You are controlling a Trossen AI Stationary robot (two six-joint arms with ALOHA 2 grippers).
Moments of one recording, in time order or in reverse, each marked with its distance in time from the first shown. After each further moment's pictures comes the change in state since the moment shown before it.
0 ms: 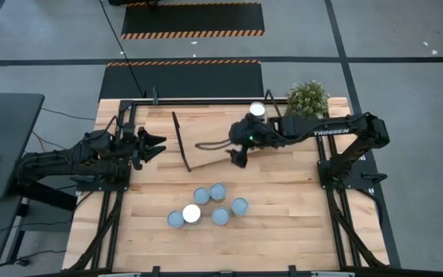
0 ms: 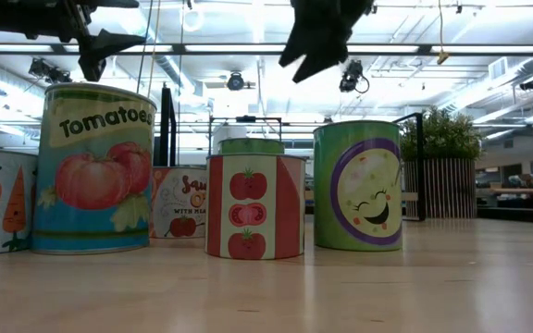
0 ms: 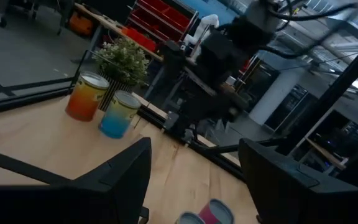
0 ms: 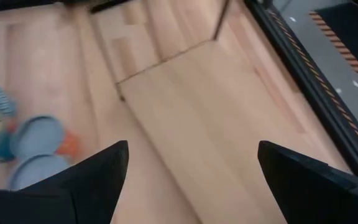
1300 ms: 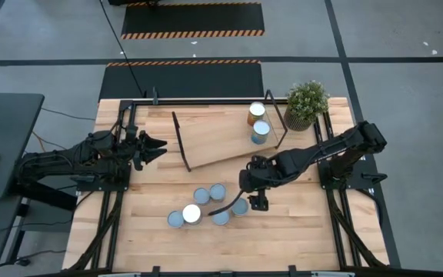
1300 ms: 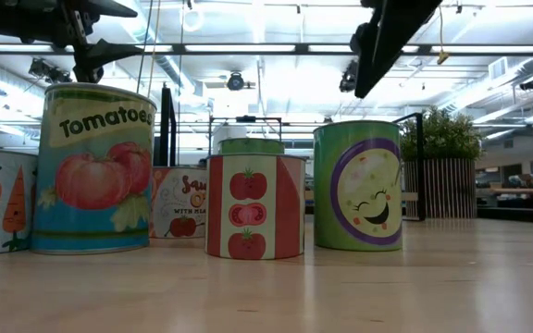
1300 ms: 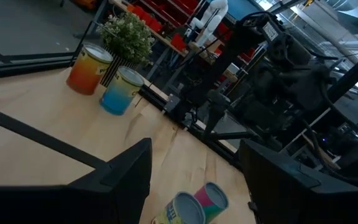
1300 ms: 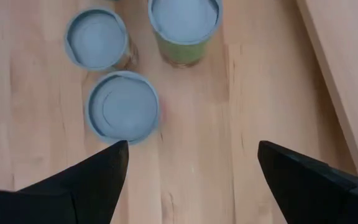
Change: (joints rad) left arm 0.000 0.000 0.000 -0.072 0.023 -0.087; right arm 0.320 0.076 -0.011 -0.308 -0.125 0.183
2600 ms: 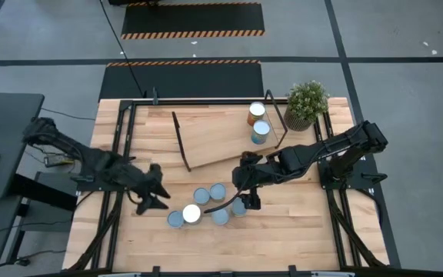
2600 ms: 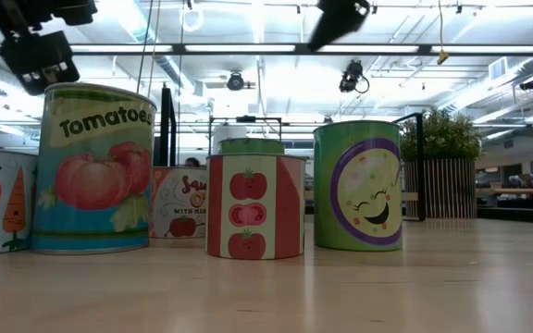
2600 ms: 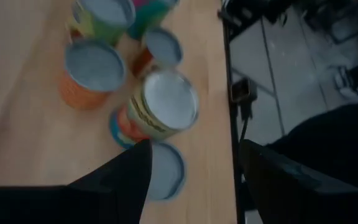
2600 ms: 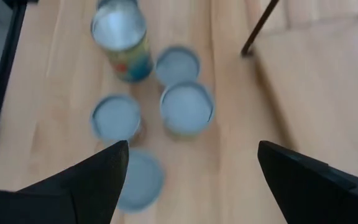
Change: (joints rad) left arm -0.585 0.484 0.180 -0.224 0.047 -0.138; right arm -0.001 -0.012 0.075 0.161 0.072 -0.133
